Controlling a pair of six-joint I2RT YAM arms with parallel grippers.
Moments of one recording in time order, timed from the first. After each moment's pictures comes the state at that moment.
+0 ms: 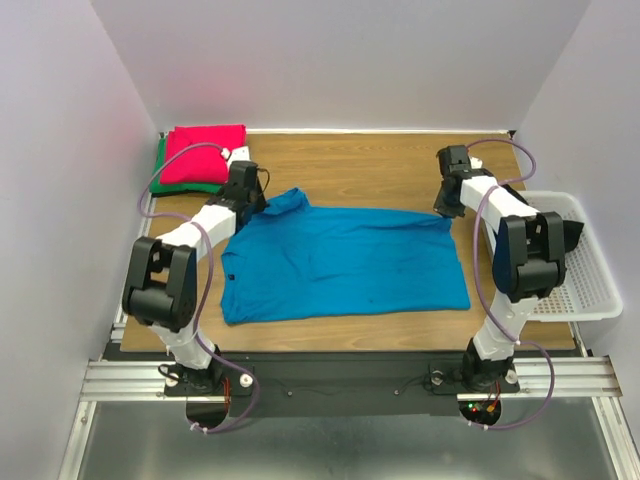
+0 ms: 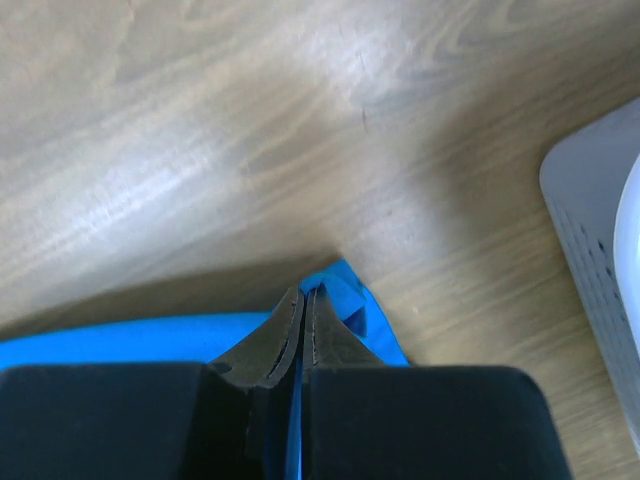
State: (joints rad) left arm -0.27 1.70 1.10 -0.05 -0.22 -0.41; right arm 0.10 1.86 1.38 -0.60 0.37 0.49
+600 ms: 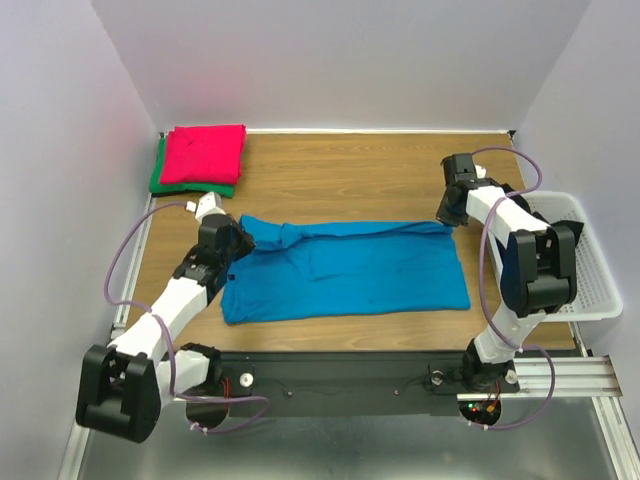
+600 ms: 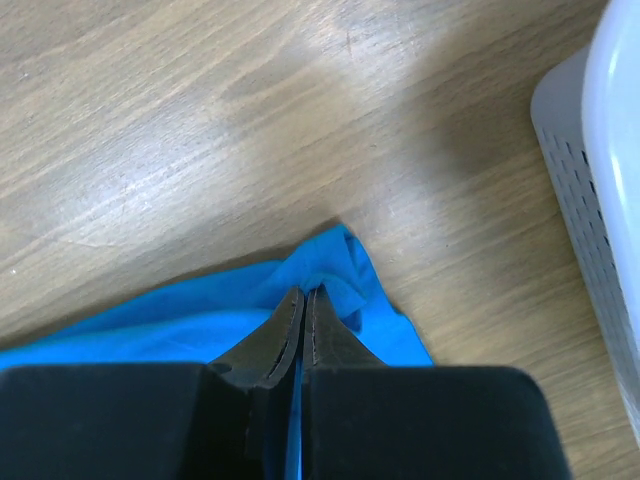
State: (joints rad) left arm -0.27 1.07 0.57 -0.03 -0.15 -0.67; right arm 0.10 1.74 1.24 -0.59 0.32 0.49
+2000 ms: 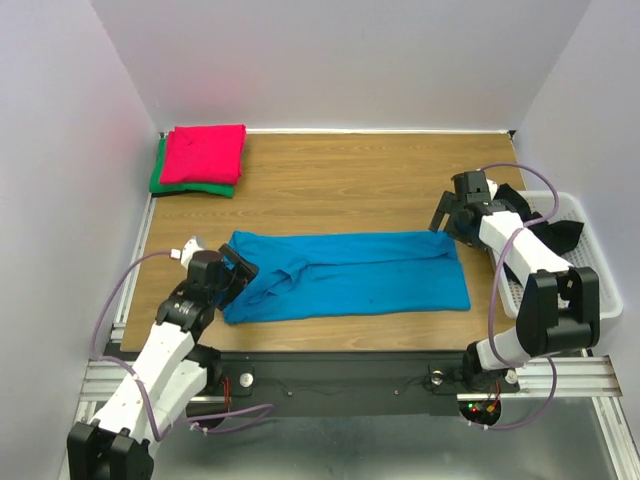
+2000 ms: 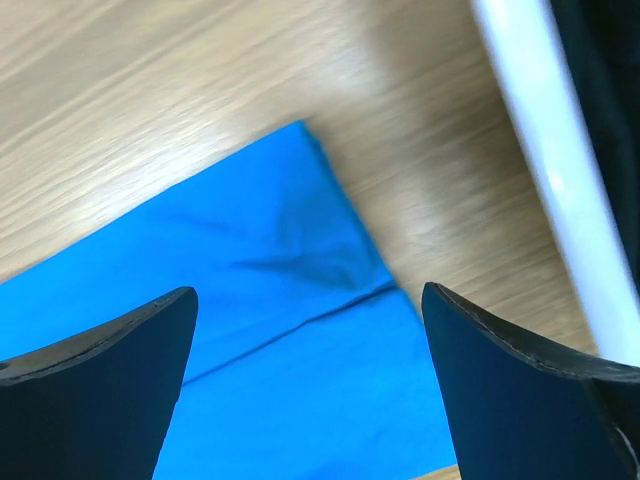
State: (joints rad) left arm -0.27 0.64 0.36 -0.47 -0.11 -0.98; right arm 0.10 1.47 1.02 -0.59 0.31 0.50
